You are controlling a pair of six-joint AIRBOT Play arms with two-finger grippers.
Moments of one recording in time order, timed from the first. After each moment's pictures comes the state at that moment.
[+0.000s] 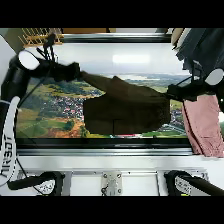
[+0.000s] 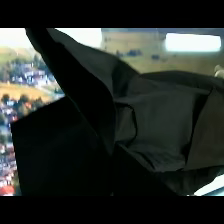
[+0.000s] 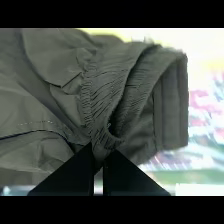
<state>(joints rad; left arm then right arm) -0.14 -1.40 1.47 1.07 -1.10 -1.61 -0.10 -1.24 1.24 -1.31 1.26 1.63</state>
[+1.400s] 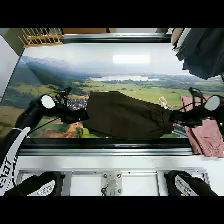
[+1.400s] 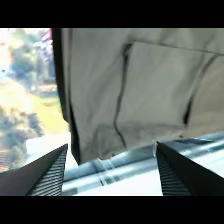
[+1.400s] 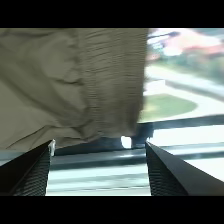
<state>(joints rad) -0.16 -1.24 0.94 1.10 -1.13 -1.59 -0.23 -1.04 0.91 -1.39 1.29 1.58</state>
